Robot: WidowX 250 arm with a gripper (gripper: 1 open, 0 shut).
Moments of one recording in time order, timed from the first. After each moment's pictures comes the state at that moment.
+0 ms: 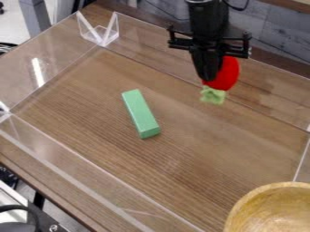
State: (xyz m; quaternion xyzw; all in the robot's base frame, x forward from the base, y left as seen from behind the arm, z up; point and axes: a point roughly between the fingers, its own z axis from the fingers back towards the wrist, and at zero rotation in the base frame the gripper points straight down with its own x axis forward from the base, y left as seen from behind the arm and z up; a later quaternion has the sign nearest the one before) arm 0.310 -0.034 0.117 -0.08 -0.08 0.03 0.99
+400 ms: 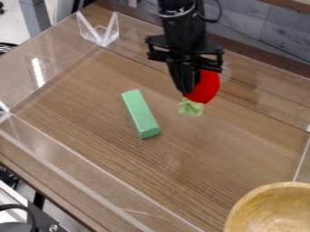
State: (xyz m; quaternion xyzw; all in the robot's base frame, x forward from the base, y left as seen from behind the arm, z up) arm 0.288 -0.012 0.100 -0.09 -0.07 0.01 0.99
